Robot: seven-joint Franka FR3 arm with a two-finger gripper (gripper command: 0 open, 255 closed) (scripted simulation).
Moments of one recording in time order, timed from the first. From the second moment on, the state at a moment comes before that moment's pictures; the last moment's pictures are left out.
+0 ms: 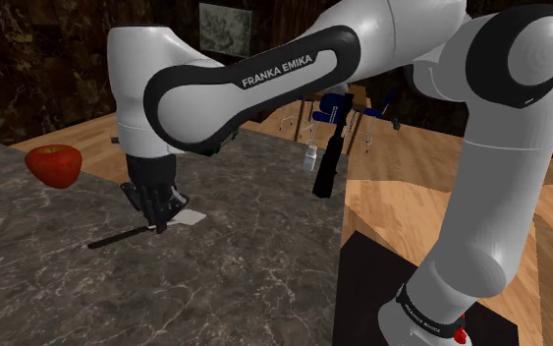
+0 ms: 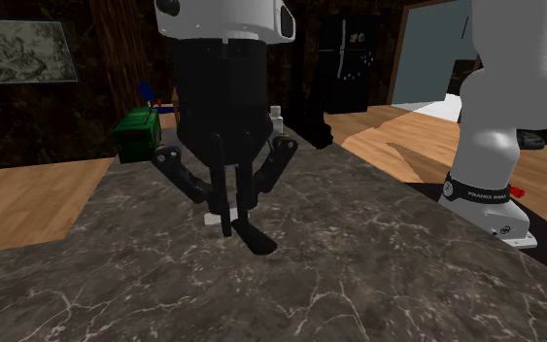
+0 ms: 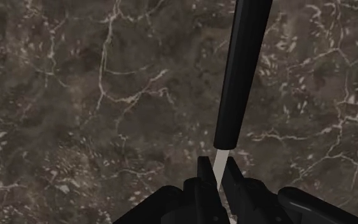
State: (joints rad) arm -0.13 0.30 0.82 -1.83 -0.18 2.05 1.93
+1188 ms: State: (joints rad) arm -0.15 0.24 0.85 -1.65 -0.12 1.83 1.90
